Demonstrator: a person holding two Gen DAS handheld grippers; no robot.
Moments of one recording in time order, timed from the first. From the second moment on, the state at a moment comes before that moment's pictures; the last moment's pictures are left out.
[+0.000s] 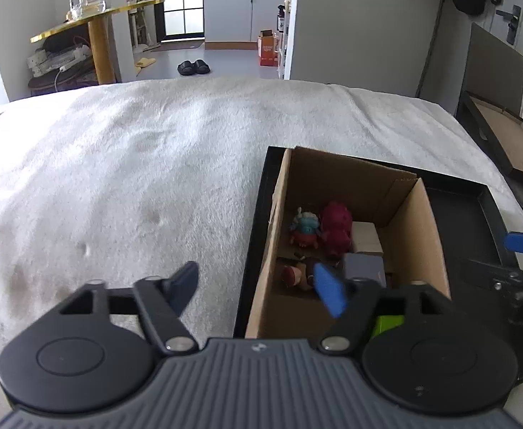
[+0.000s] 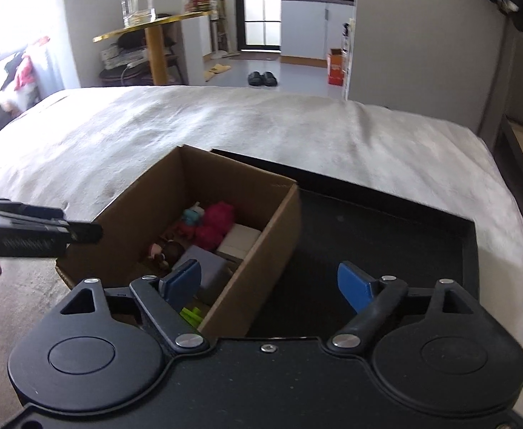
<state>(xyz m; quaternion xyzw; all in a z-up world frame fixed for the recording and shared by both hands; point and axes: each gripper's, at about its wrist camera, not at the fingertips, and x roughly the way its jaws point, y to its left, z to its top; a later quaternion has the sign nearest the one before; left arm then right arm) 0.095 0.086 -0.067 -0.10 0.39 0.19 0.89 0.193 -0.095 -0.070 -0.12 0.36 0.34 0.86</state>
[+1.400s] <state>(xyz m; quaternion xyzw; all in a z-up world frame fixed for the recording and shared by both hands) 0.000 0.048 0.056 -0.10 0.35 0.13 0.92 0.133 -0.203 0.034 0.01 0.34 0.38 0.86</state>
